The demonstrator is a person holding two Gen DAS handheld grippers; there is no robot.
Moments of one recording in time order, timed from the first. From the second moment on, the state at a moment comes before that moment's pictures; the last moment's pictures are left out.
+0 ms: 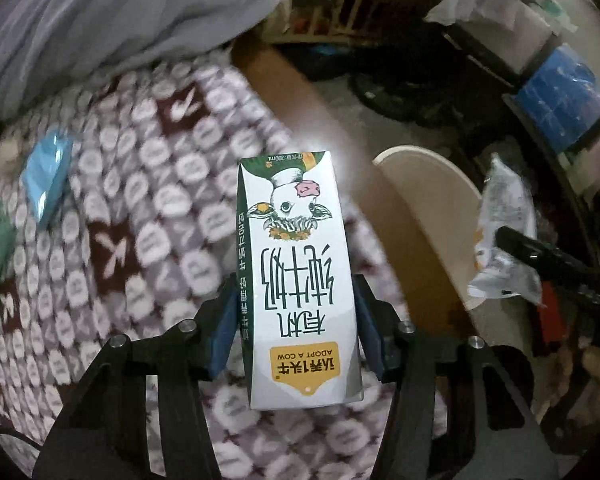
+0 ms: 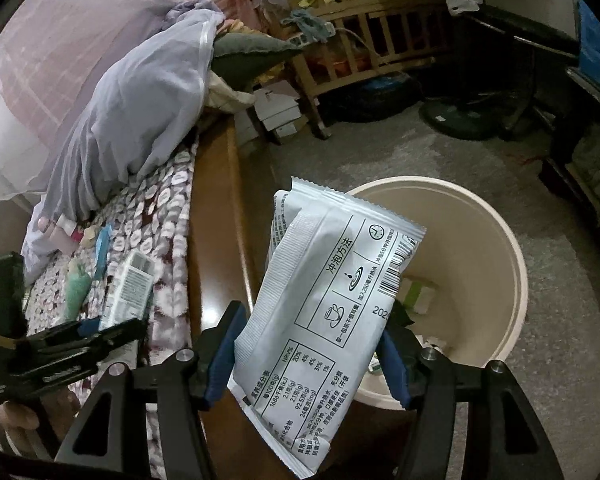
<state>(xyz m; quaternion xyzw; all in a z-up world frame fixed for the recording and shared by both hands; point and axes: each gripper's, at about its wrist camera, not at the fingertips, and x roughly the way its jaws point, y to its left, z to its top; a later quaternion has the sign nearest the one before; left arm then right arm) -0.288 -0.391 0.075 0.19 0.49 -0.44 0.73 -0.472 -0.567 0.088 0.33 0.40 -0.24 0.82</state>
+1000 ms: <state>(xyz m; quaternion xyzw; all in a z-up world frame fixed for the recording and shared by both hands) -0.328 -0.507 0.106 0.13 0.49 -0.56 0.66 -0.515 -0.619 0.077 0.35 0.37 -0.34 0.79</state>
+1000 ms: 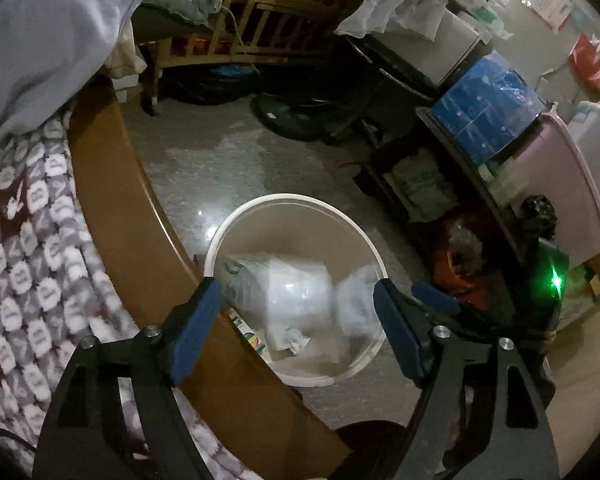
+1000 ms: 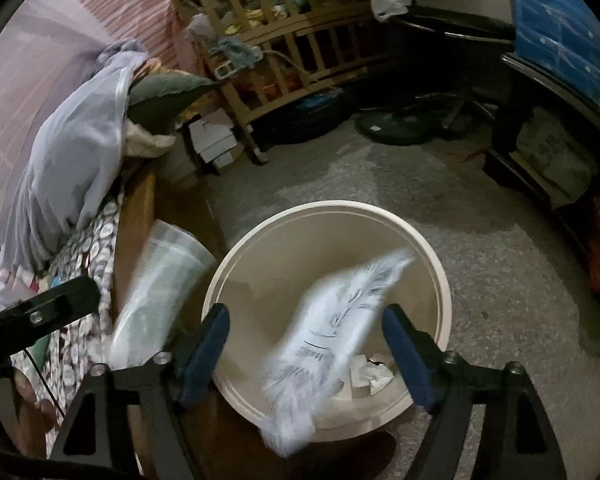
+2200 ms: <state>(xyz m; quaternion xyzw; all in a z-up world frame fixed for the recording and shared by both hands) -0.232 -0.323 0.089 0.20 0.42 -0.35 0.81 -0.376 -0.491 0.095 0.25 0.44 -0.20 0.84</state>
